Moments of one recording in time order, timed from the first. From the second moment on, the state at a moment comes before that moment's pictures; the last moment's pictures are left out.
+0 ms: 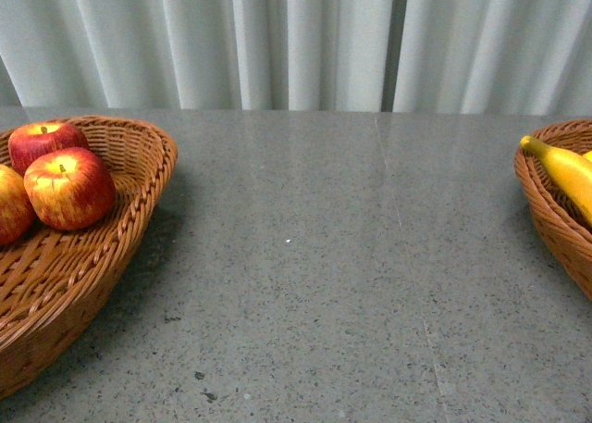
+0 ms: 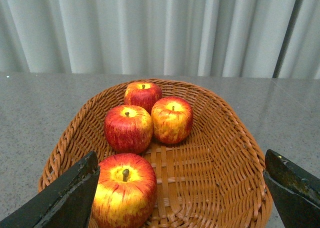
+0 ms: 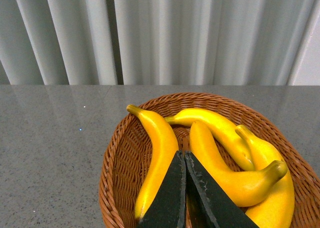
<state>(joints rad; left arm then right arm) 0.00 0.01 0.02 0.00 0.00 0.00 0.01 0.31 0.12 0.19 -0.01 0.00</state>
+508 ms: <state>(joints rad) 0.00 0.01 0.02 0.00 0.00 0.00 0.00 0.02 0.02 0.00 0.00 0.00</state>
